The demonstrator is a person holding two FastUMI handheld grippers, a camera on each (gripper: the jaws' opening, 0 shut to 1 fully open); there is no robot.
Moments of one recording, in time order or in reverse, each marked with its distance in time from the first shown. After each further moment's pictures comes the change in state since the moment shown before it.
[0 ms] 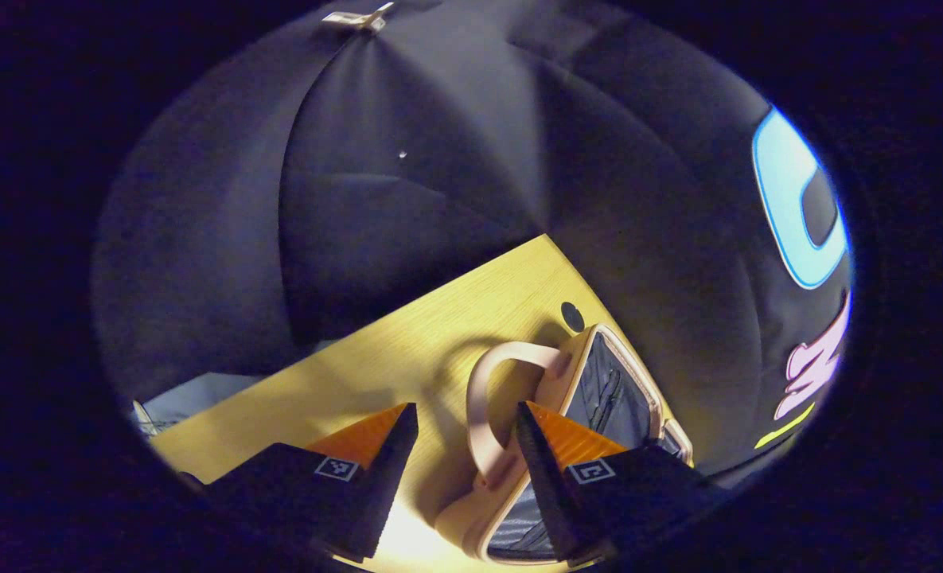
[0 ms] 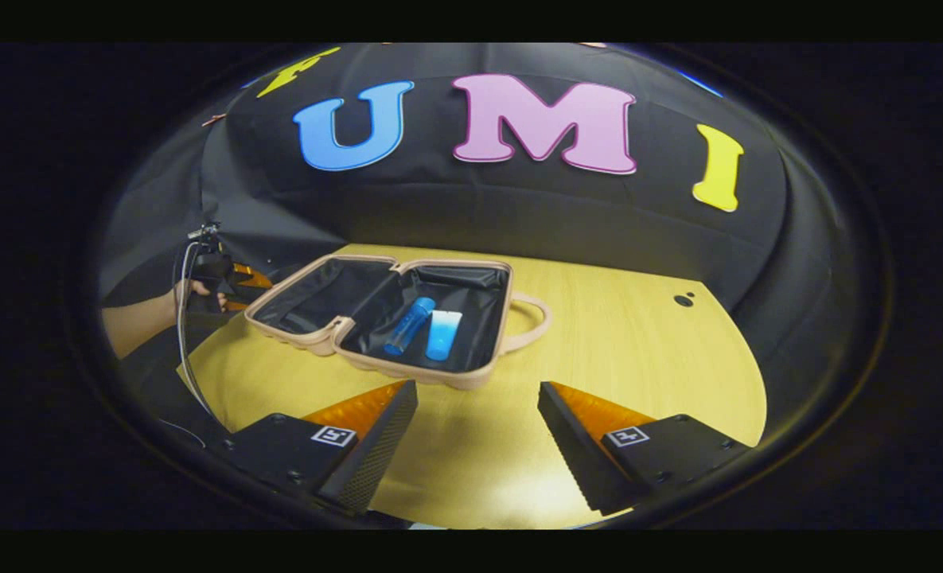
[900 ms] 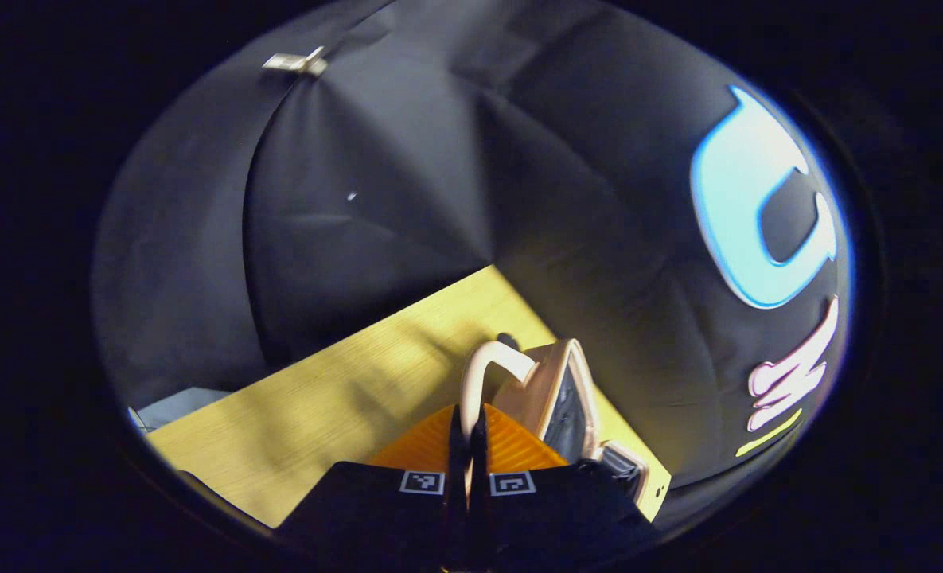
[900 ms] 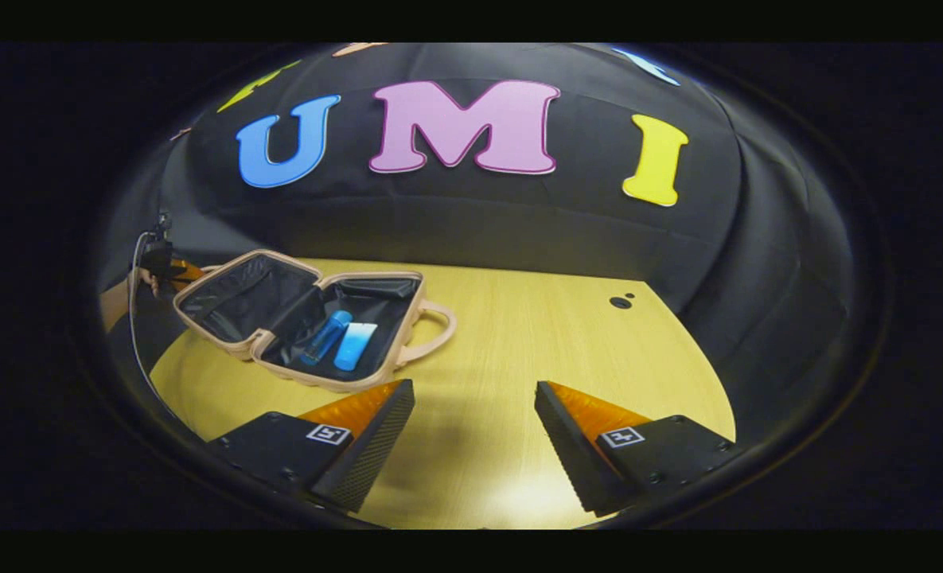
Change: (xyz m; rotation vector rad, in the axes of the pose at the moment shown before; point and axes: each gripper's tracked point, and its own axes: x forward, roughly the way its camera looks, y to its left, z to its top) left arm -0.076 -0.111 0.032 0.153 -0.122 -0.070; right arm 0.006 -0.094 0.032 0.052 -0.077 -0.125
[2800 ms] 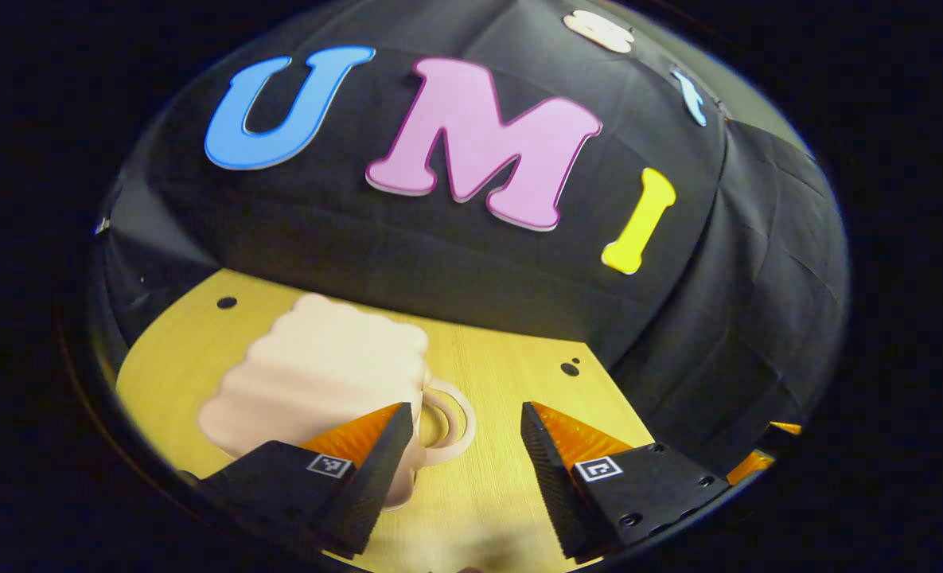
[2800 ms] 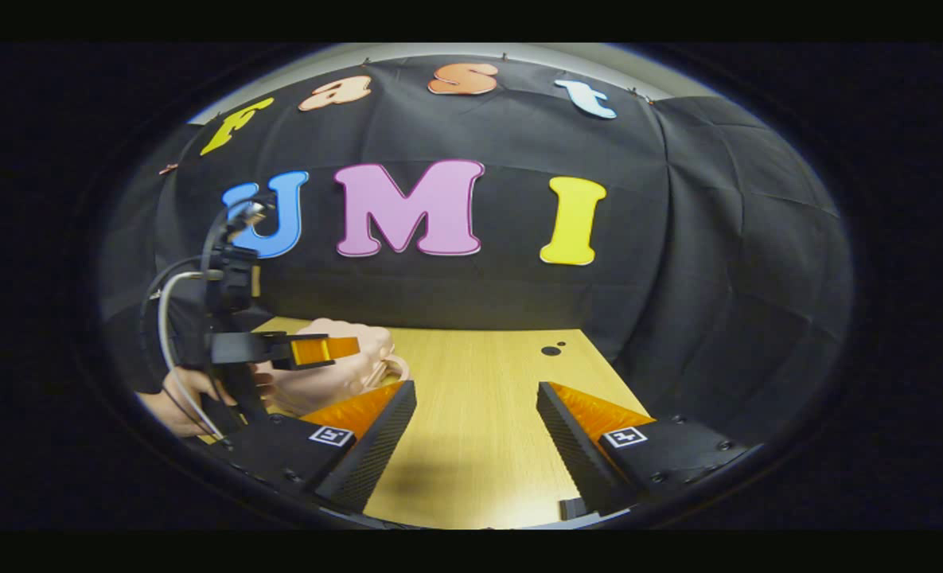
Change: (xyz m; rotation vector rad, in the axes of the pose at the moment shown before) left arm -0.147 -0.350 -0.339 0.670 -0.028 -0.404; right arm -0.160 -0.078 0.075 0.052 -0.250 -0.120
